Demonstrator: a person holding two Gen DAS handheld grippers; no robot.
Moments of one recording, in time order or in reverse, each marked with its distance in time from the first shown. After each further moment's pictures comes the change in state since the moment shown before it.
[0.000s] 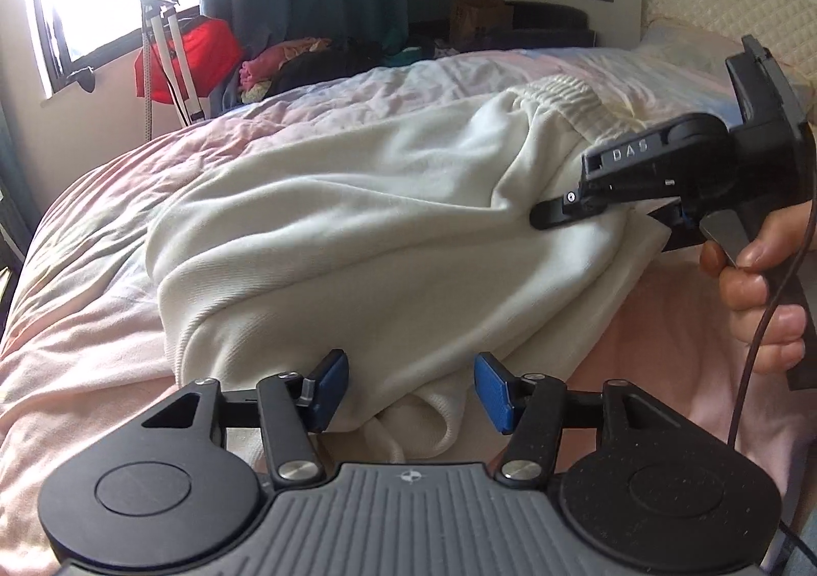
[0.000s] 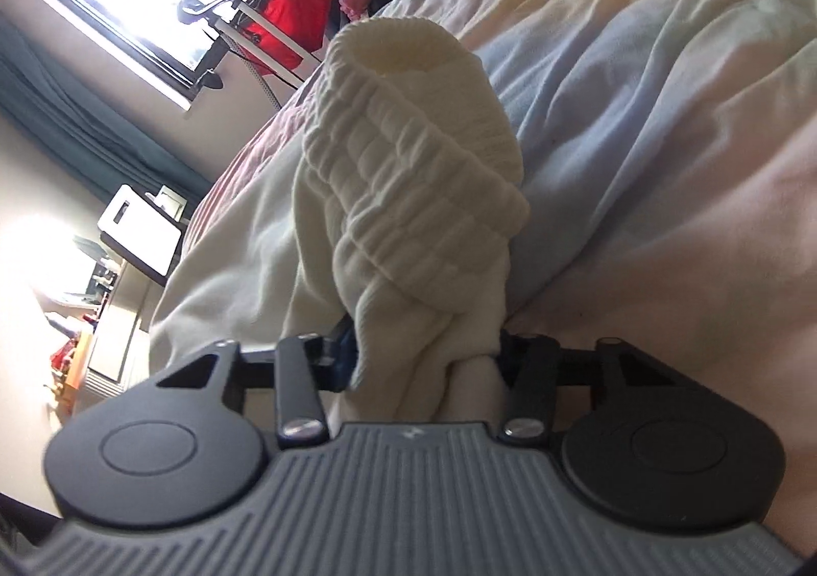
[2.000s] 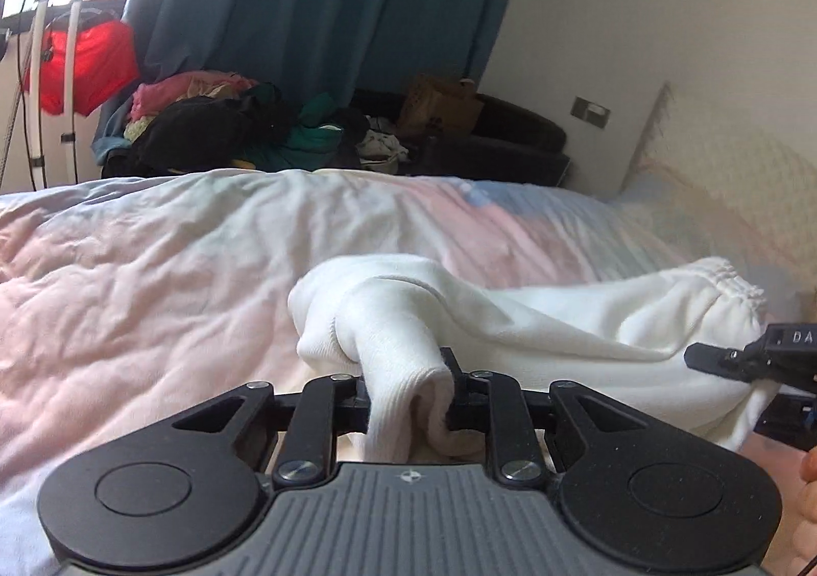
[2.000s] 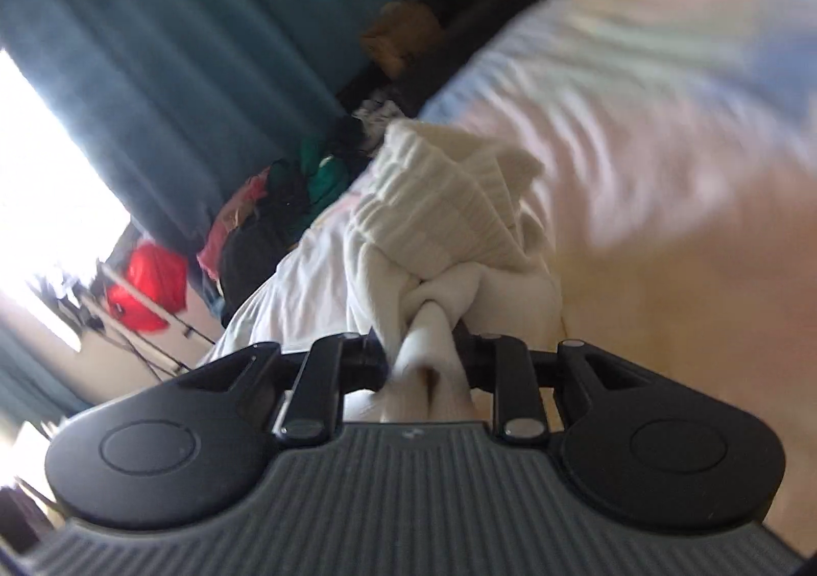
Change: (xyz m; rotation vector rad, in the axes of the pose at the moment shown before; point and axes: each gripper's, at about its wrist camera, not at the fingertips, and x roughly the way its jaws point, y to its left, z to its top) left arm 0.293 -0.159 0.244 -0.198 -0.125 -0.225; right arm -0.060 -0.182 0.249 0.210 -0.428 -0.258
